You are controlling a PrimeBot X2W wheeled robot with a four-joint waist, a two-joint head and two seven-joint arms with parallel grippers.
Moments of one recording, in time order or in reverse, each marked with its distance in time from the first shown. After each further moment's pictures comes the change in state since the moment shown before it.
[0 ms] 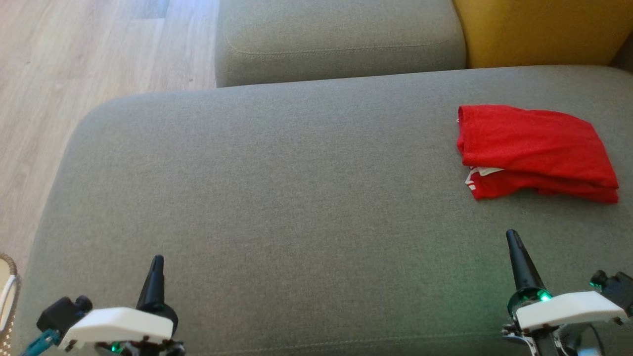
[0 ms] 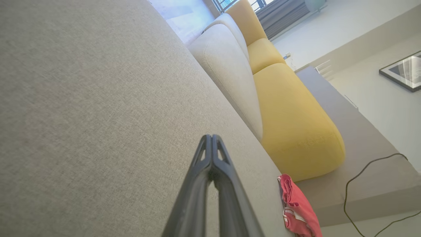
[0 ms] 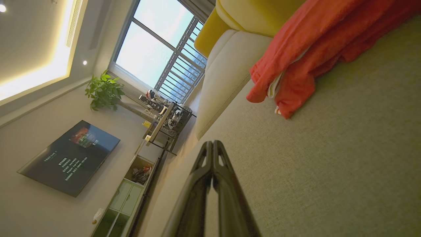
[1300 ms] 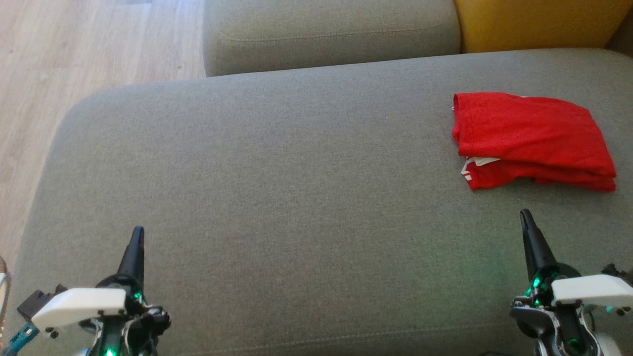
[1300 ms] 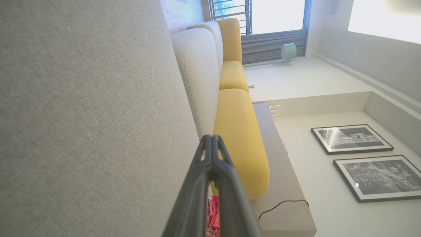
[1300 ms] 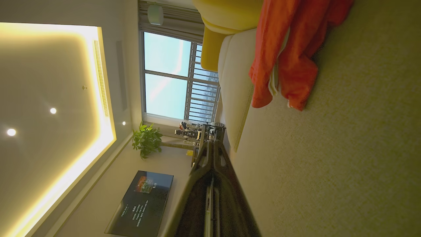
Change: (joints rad) left arm -0.108 -0.006 0.098 0.065 -0.473 -0.081 0.112; right arm -0.077 0.000 -0.044 0.041 0.489 0.000 0.115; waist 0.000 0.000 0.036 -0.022
